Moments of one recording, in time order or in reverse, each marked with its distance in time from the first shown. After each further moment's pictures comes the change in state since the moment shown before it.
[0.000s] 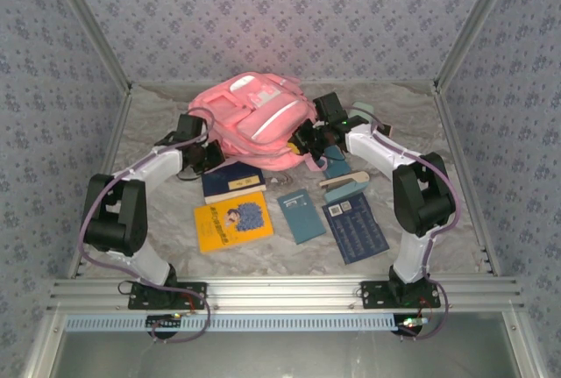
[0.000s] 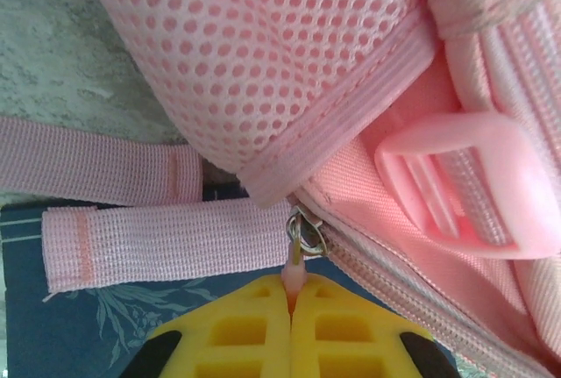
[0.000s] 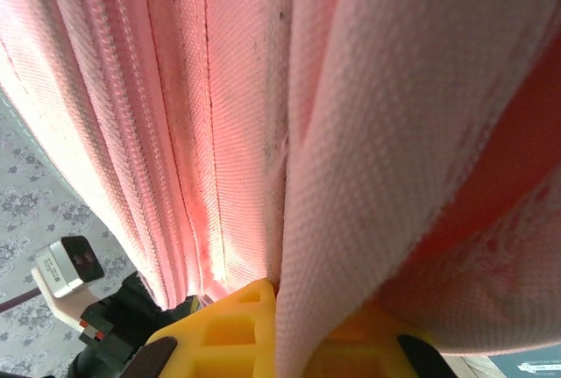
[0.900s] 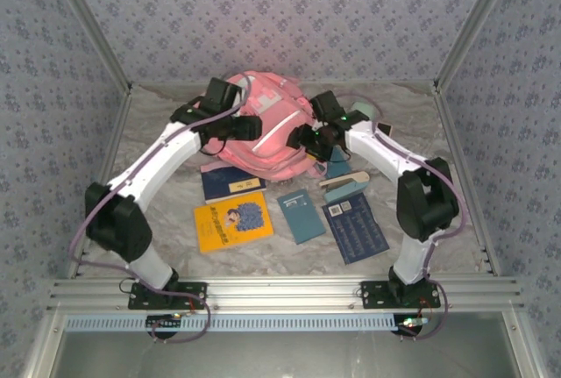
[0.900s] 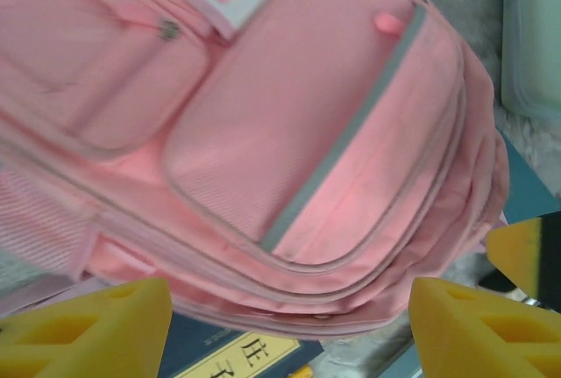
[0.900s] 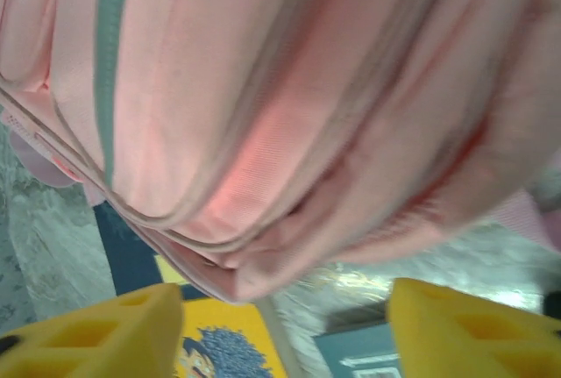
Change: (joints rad) left arm -0.284 0.027 0.515 -0.375 -0.203 0.282; right arm 0.020 -0.072 0.023 -0.226 0.193 -0.439
